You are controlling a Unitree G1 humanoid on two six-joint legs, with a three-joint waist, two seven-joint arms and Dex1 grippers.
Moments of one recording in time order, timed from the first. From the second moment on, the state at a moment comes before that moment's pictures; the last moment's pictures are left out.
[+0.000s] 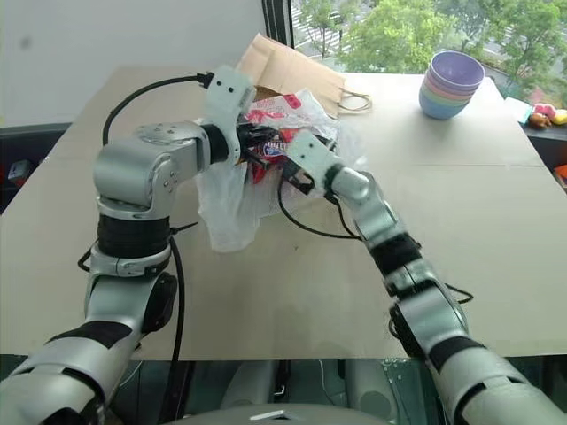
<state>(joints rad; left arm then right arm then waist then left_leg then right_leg) -0.94 0.39 0.00 -0.07 -0.17 1.09 -0.48 -0.71 -0.18 0.25 0.16 -0.13 0.31 0.46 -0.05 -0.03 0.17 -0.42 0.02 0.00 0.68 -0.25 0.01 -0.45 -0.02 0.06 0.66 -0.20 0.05</state>
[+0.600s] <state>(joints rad) -0.84 0.45 0.06 -0.06 -0.35 0.90 -0.64 -0.39 -0.21 -0.12 -0.80 0.23 1.20 0.42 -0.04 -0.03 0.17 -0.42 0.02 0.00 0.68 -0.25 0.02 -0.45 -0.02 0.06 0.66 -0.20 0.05</state>
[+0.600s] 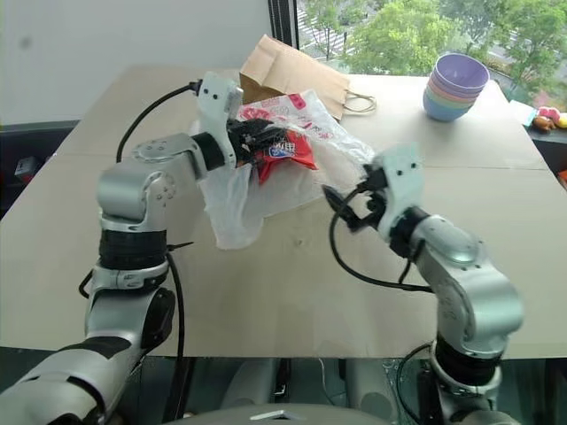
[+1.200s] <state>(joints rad) -0.03 0.86 0.64 -0.48 -0.96 0.96 -1.15 -0.42 -0.19 -0.06 -0.30 0.13 0.84 0.21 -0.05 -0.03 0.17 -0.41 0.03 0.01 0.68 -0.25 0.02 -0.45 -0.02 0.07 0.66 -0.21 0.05</state>
